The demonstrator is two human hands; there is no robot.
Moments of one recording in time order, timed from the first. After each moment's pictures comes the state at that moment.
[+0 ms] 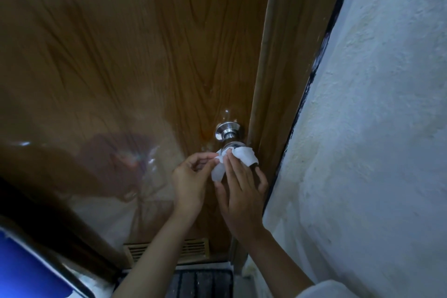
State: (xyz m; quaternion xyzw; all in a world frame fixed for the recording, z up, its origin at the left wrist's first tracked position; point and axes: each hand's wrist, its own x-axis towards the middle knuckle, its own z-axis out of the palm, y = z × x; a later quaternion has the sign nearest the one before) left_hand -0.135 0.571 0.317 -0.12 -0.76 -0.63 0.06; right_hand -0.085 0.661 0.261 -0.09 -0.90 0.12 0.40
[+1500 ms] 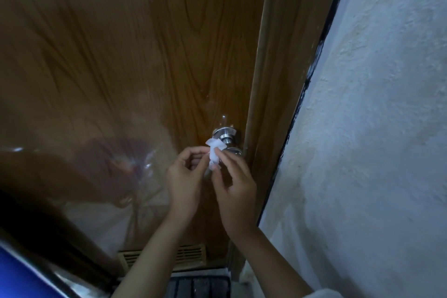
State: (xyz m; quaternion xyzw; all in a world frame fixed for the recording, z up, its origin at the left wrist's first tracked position) left_hand -0.141 0.573 0.327 -0.16 -0.67 -0.72 0.08; right_hand -0.082 0.644 0.317 -0.05 -0.79 0.42 0.45
